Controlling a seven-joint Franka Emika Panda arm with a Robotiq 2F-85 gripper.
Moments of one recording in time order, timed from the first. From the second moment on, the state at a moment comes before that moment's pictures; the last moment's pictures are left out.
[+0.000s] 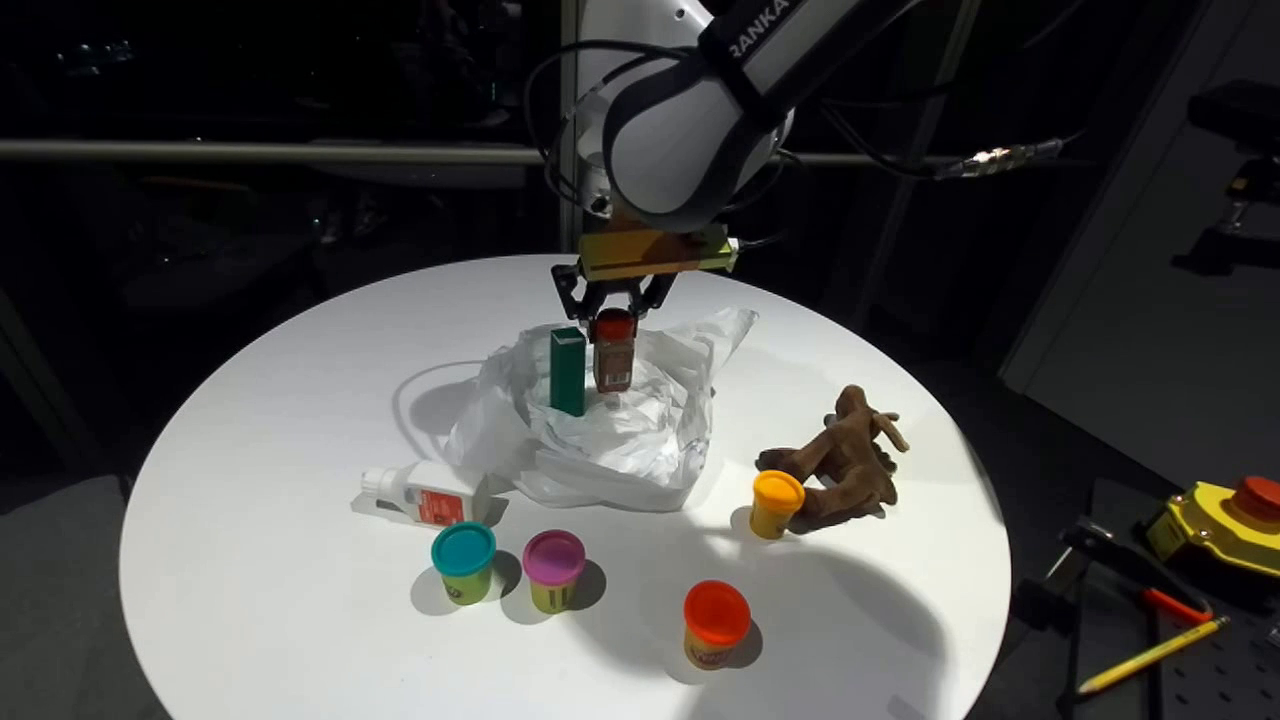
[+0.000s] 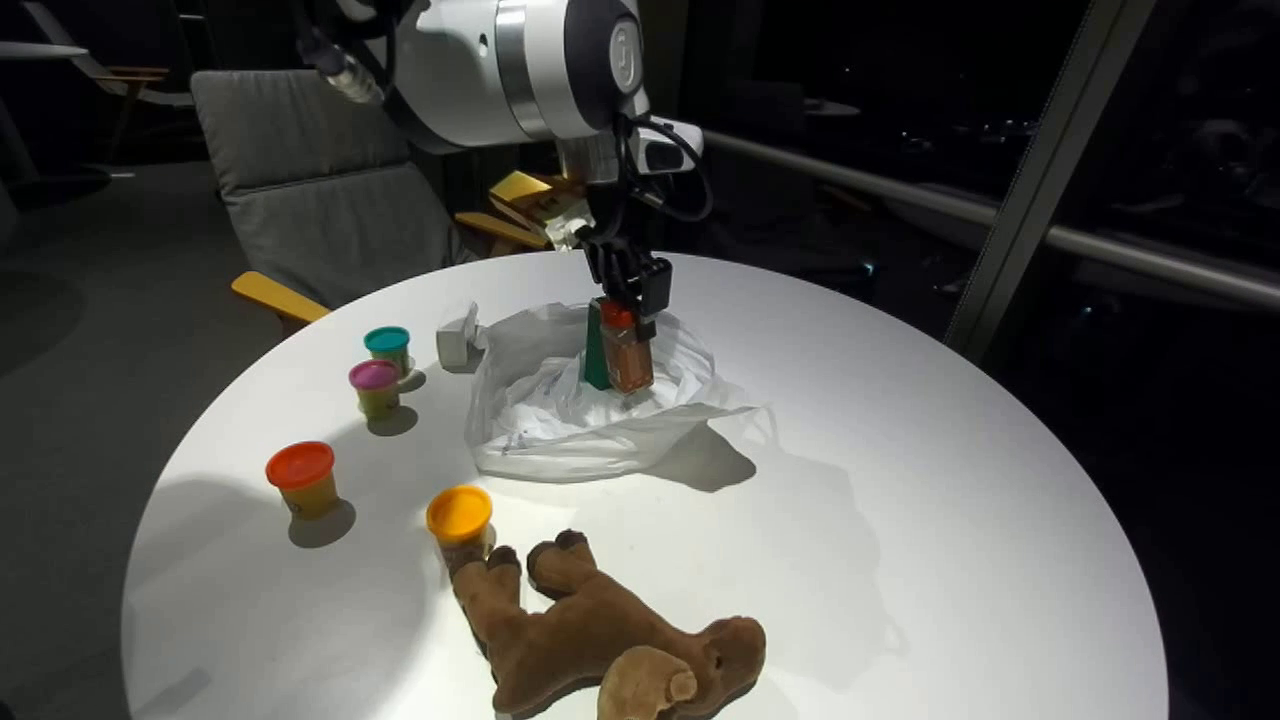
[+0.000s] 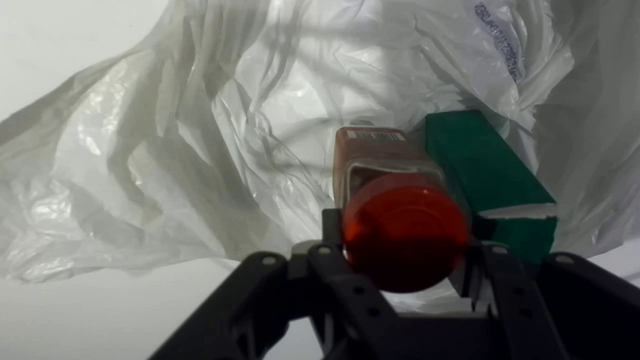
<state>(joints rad) 0.15 0.72 -0.10 -1.68 -0.21 2.54 0.74</state>
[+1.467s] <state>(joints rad) 0.15 0.71 -0.11 -1.65 -0.08 2.52 0.68</state>
